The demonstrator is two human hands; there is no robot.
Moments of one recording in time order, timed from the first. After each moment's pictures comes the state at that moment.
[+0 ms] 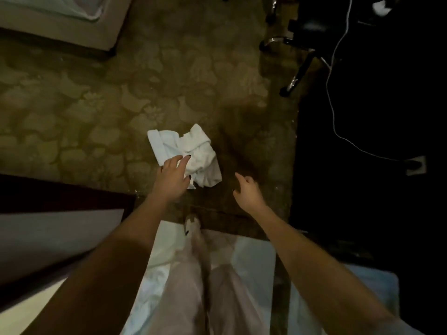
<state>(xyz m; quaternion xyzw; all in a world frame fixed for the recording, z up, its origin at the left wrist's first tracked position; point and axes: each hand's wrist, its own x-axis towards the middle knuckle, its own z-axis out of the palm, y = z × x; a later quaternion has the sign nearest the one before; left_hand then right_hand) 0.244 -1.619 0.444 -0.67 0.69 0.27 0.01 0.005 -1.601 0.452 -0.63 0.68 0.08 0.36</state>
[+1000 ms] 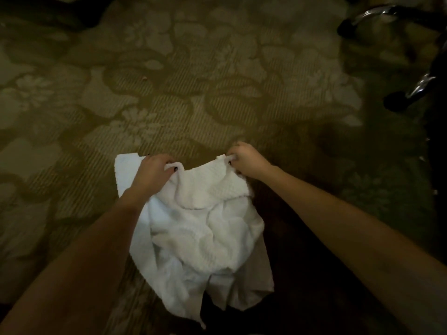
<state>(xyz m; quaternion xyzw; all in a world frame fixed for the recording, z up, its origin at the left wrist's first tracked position) 0.374 -1.934 -0.113 -0.73 0.63 0.23 -0.15 0.118 -2.019 -0.085 -0.81 0.50 0.02 0.31</state>
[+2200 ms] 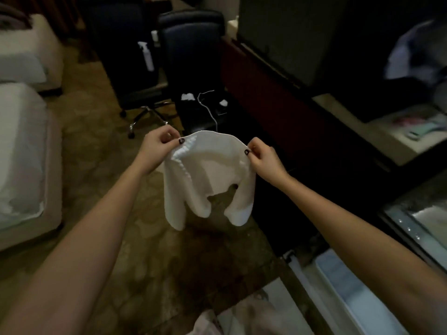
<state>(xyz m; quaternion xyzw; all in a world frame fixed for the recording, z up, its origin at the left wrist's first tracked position) 0.123 -1.816 0.859 -0.37 0.80 0.38 -0.28 -0.119 -1.649 0.838 -0.52 0.75 -0.37 0.17</state>
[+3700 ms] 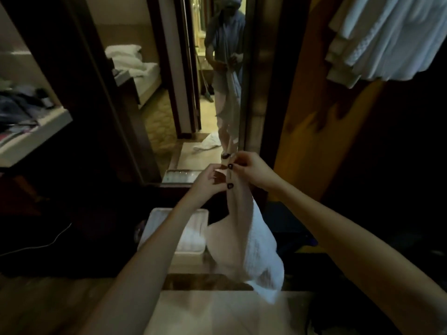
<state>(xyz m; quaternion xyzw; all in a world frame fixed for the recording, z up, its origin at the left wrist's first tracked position) -0.130 -0.952 0.896 0.15 0.77 0.62 0.06 -0.124 -0.776 0.953 -0.15 0.86 -0.49 0.00</state>
